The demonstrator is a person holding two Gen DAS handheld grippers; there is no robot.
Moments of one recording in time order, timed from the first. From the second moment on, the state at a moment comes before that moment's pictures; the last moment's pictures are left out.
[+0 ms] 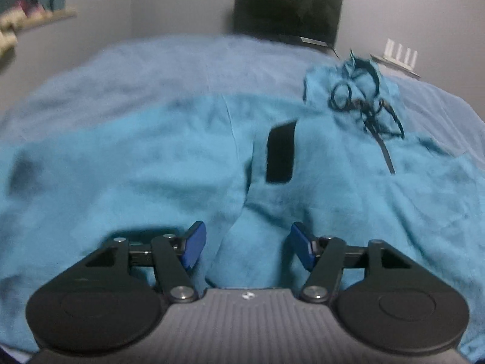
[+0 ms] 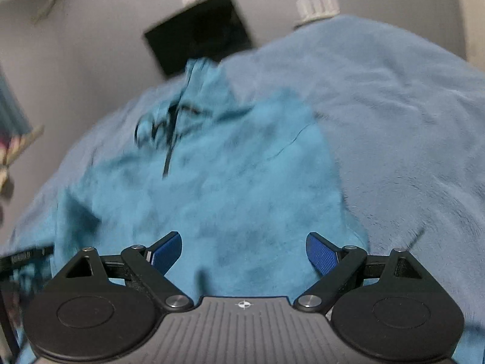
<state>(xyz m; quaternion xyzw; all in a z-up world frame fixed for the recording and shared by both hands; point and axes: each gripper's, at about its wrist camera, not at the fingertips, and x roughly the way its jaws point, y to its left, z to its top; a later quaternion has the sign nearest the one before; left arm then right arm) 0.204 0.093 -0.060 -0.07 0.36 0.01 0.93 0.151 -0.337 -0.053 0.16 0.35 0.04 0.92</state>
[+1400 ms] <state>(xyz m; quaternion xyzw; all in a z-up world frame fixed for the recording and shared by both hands) 0.156 0.062 -0.052 0.07 0.37 0.06 0.93 0.153 -0.365 -0.089 0.10 0.33 -0.07 0.94</state>
